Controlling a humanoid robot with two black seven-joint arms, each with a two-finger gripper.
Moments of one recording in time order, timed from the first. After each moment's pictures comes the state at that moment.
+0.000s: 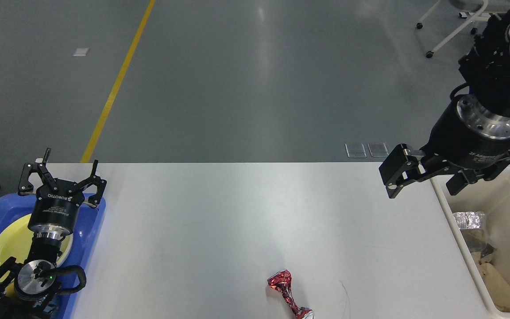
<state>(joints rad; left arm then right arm) -0.28 0.28 -1.23 -0.77 -0.05 -0.60 -0.34 2.49 -0.40 -1.21 1.67 -0.02 0.81 -0.31</state>
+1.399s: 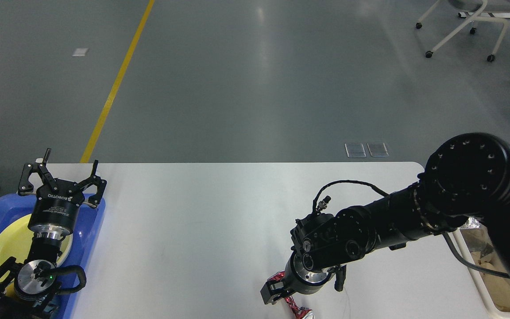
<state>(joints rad) -0.28 0.28 -1.23 -0.77 -0.05 -0.60 -0.34 1.39 0.13 -0.84 1.23 -0.34 0.22 -0.31</state>
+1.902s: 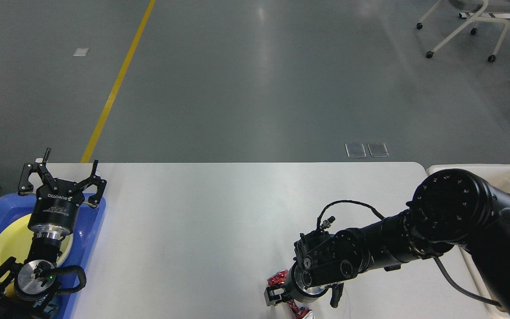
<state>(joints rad) -0.28 0.28 -1.23 -0.77 -0.05 -0.60 -0.34 1.27 0.15 -0.85 1.14 -0.35 0.15 -0.31</state>
